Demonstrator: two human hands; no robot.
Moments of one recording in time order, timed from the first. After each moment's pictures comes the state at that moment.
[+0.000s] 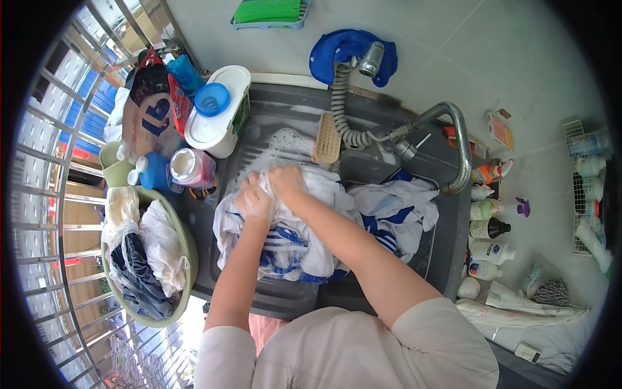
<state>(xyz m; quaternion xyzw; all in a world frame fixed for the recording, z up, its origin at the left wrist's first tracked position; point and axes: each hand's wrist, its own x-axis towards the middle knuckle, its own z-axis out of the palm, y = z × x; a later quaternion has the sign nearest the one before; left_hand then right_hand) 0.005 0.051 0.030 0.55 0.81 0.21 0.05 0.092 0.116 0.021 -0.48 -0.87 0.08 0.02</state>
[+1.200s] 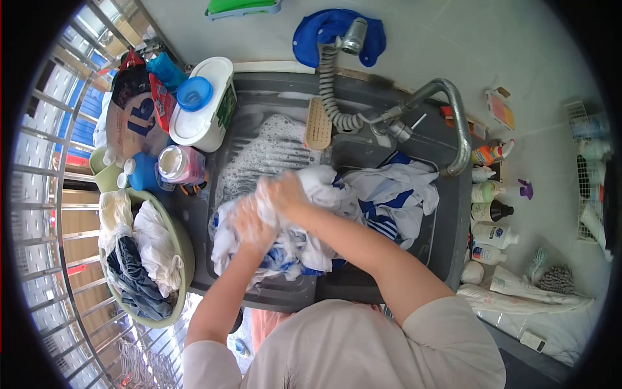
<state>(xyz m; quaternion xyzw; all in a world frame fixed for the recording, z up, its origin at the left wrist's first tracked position) 0.019 -0.021 0.060 0.65 0.75 0.07 0.13 0.121 0.064 0.028 -0.43 -0.88 0.13 0.14</state>
